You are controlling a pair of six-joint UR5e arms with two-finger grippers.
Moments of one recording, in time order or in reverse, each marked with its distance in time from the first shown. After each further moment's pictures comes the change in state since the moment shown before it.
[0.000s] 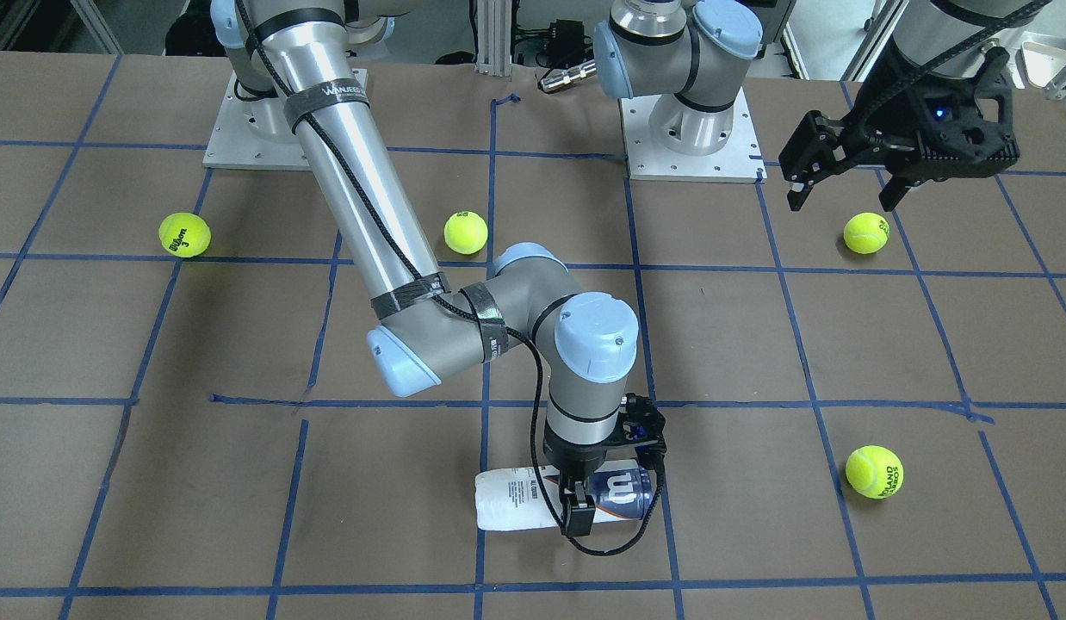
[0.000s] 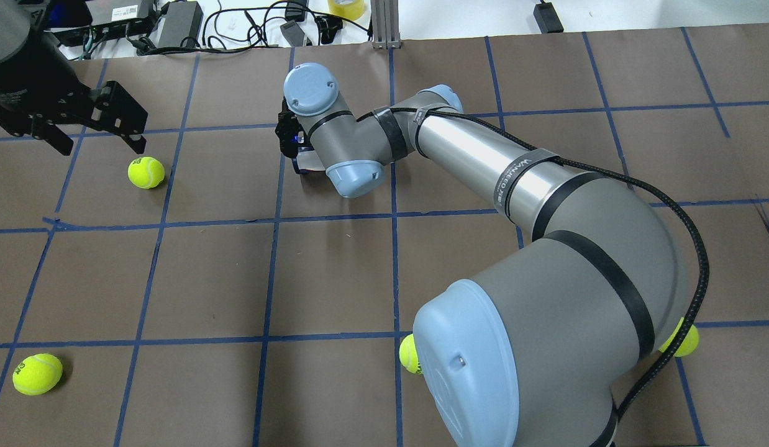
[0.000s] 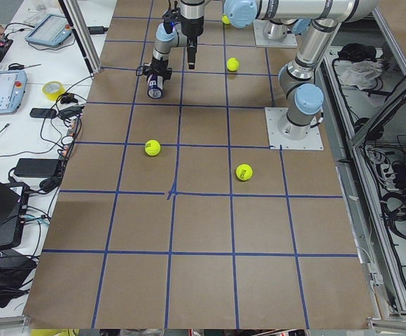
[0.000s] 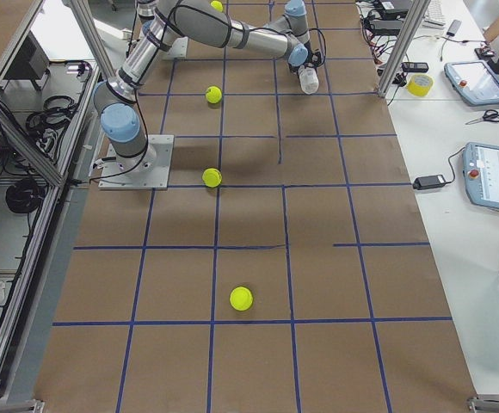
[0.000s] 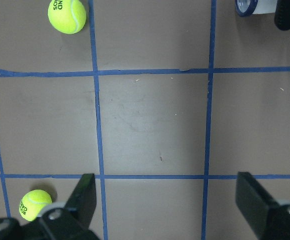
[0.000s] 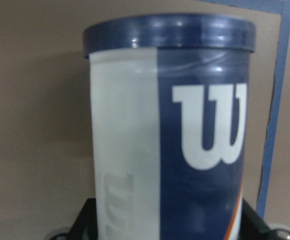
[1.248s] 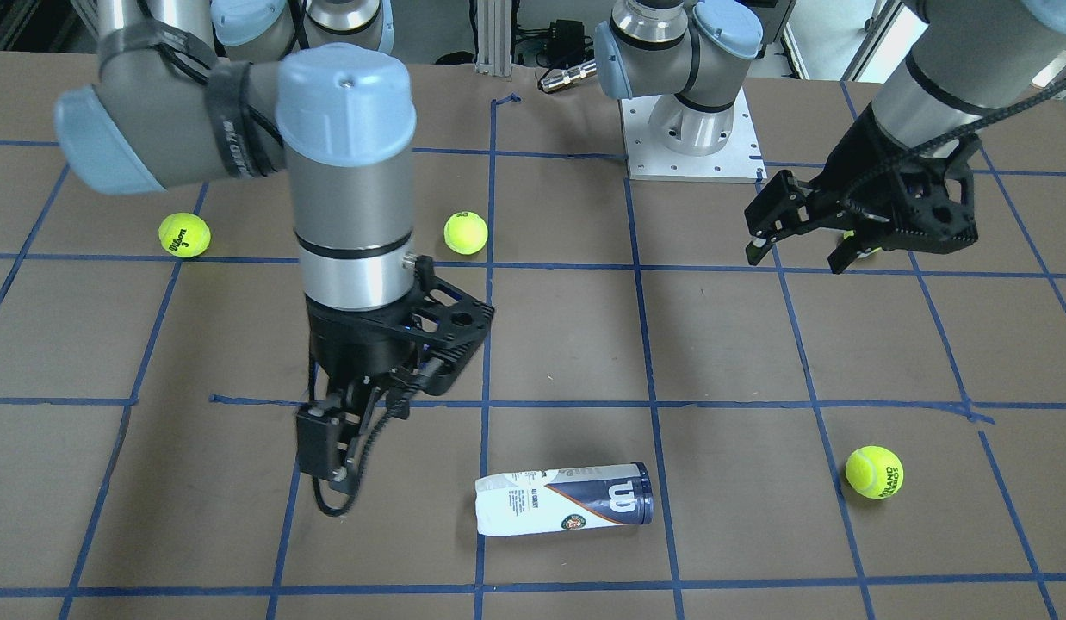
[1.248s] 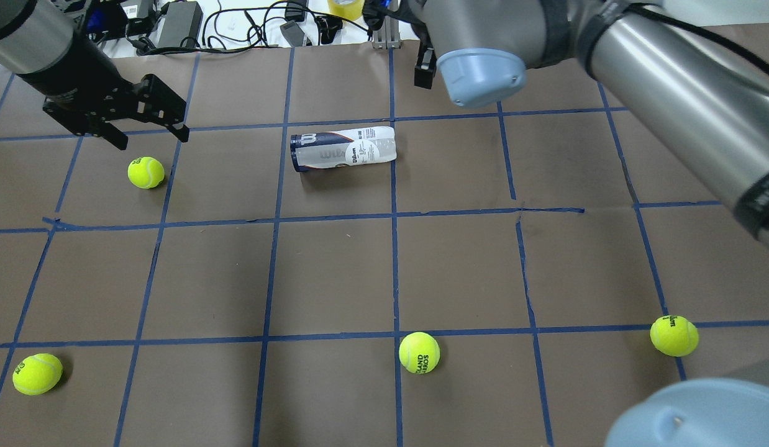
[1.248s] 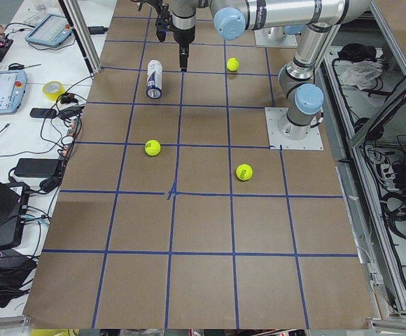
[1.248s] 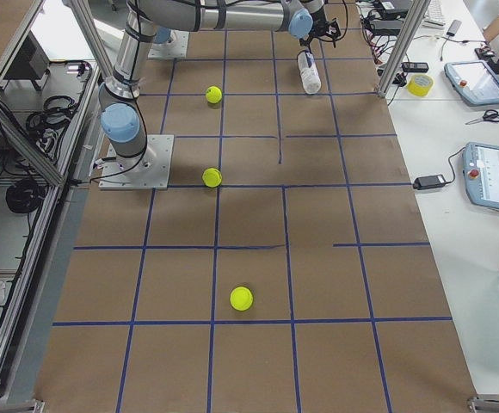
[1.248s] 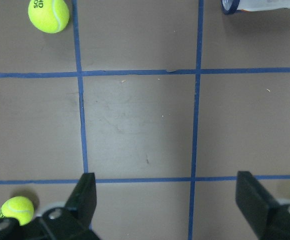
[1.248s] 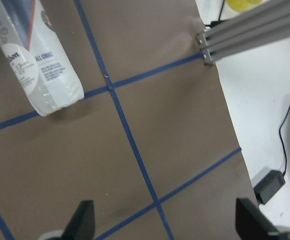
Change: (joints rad) left arm 0.004 -0.090 -0.050 0.147 -0.209 -0.008; right arm -0.257 -0.493 0.192 0.128 0.004 0.209
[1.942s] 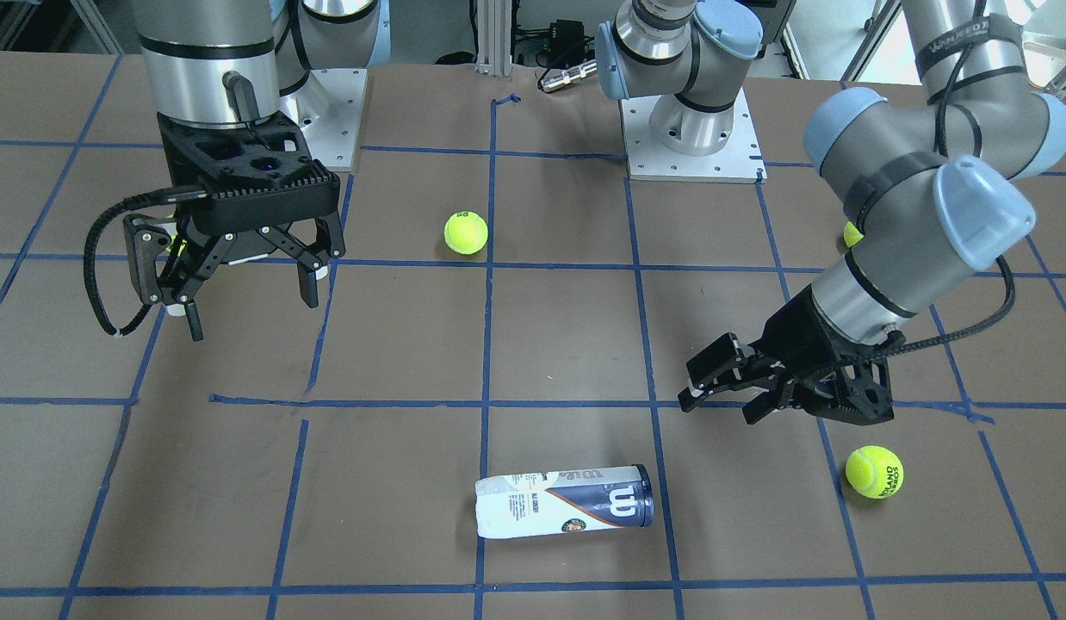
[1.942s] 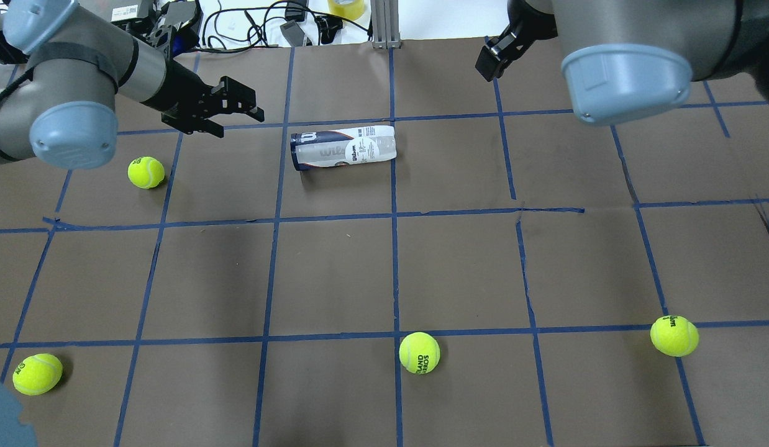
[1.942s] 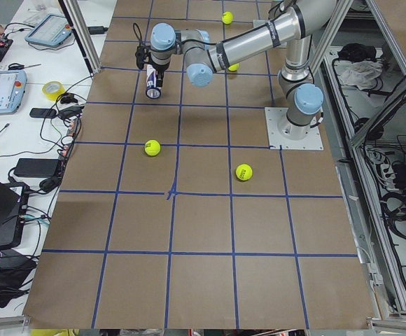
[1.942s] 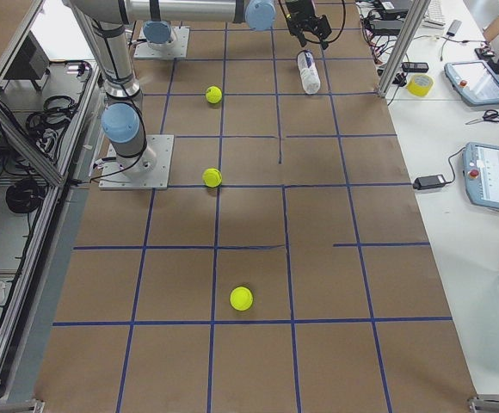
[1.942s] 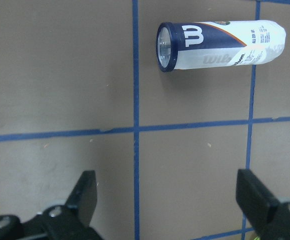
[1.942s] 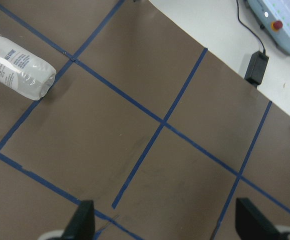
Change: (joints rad) left arm 0.001 -0.269 -0.106 0.480 -0.306 -0.088; right arm -0.085 -0.276 0.154 0.174 0.002 0.522
